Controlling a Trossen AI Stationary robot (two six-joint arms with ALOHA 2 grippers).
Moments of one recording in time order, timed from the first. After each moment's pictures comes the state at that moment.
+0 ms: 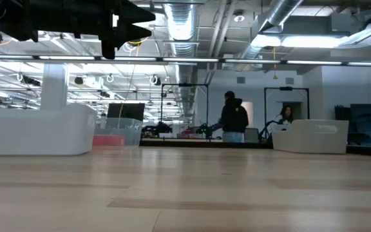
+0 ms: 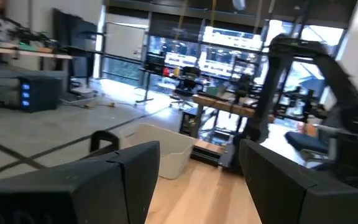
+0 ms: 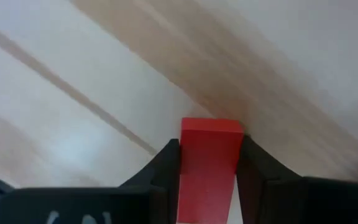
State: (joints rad) left arm -0.09 1.18 0.38 0.95 -0.45 -0.15; right arm 1.06 1.58 0.79 -0.62 -0.01 2.00
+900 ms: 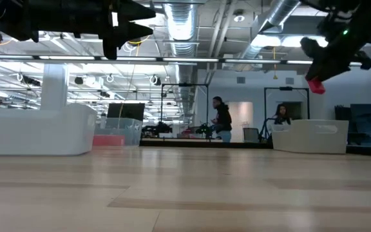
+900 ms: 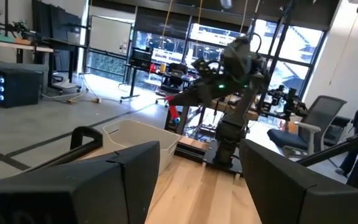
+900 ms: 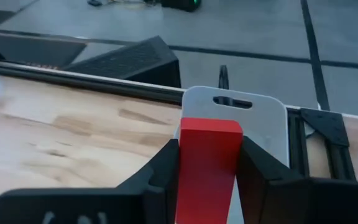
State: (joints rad) left arm -0.09 1.18 0.38 0.94 -0.39 -0.19; right arm -0.22 0.64 0.61 -0.75 0.86 0.76
